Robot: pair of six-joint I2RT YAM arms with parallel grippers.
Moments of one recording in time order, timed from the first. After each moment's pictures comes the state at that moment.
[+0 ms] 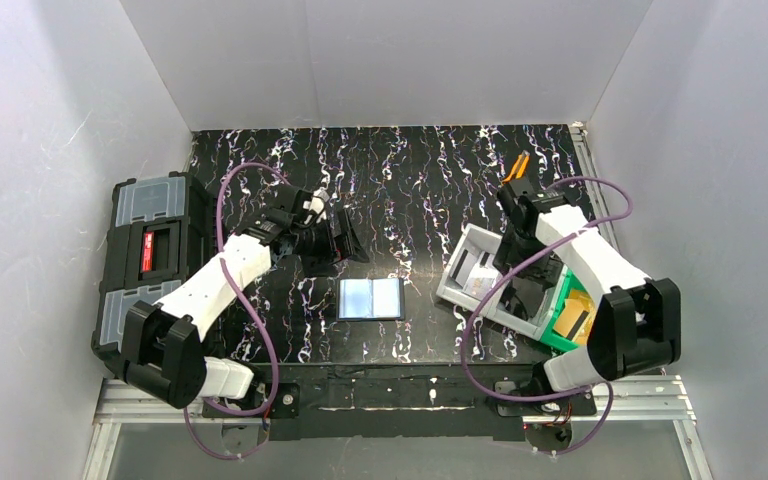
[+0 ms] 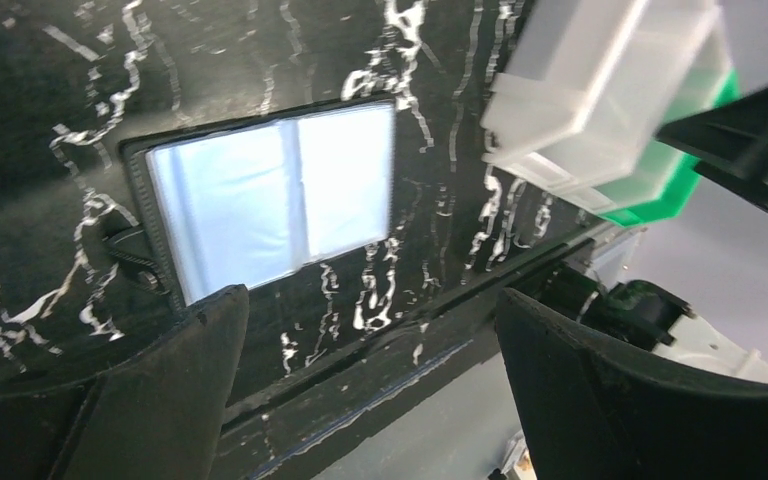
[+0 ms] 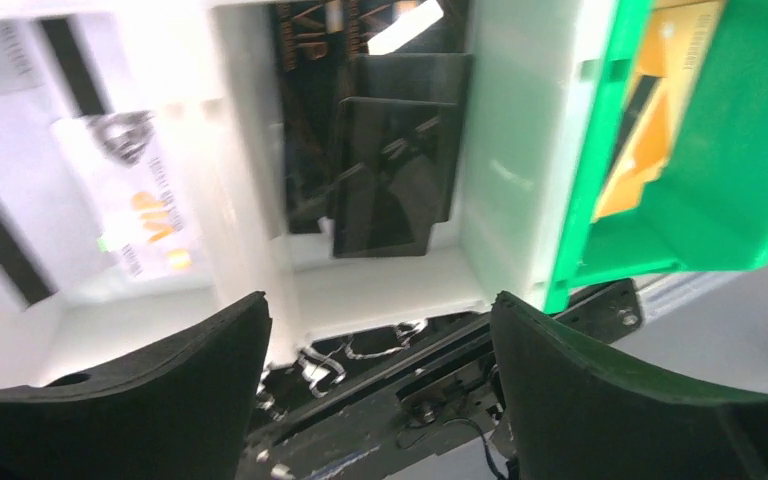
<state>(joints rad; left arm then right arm) -0.41 1.34 1.00 -0.61 0.44 -0.66 0.30 1.46 1.14 -1.23 0.35 0.76</state>
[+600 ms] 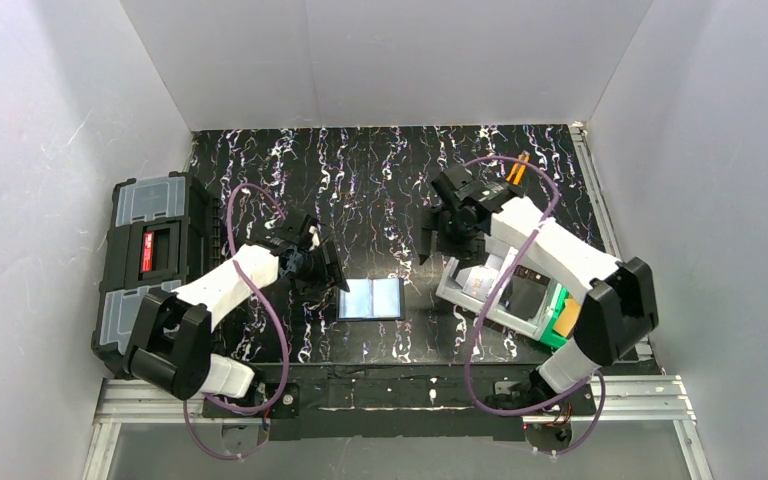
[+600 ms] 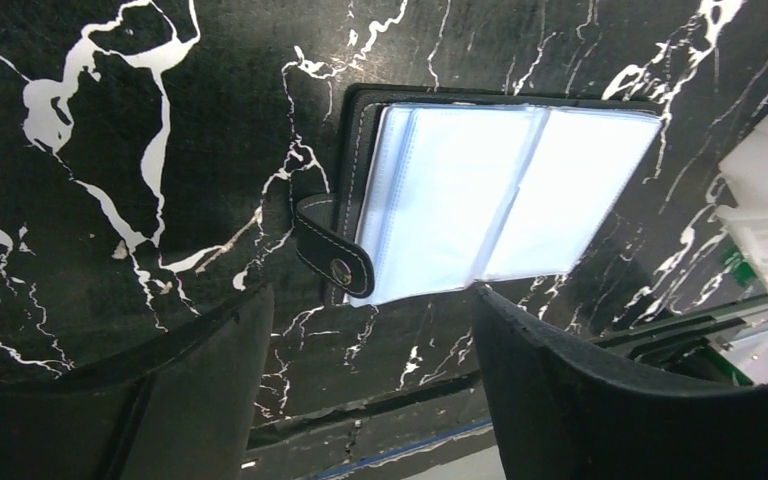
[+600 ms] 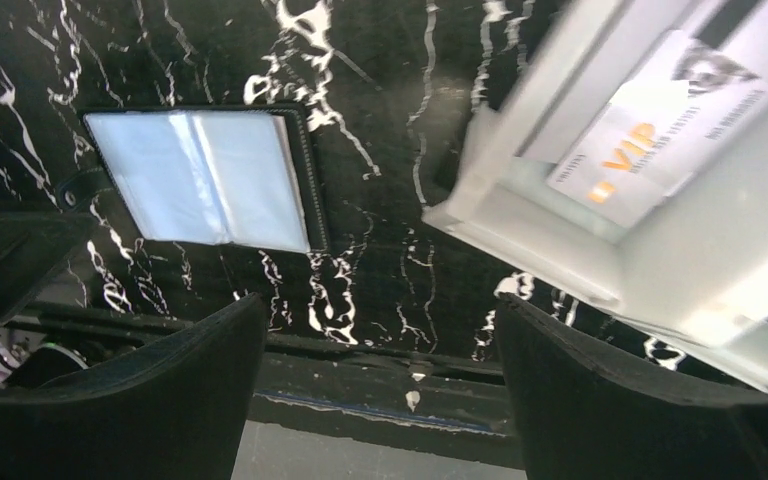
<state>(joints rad) -0.42 1.38 0.83 -0.64 0.22 -0.68 0.63 1.54 1.36 -1.03 -0.02 0.70</state>
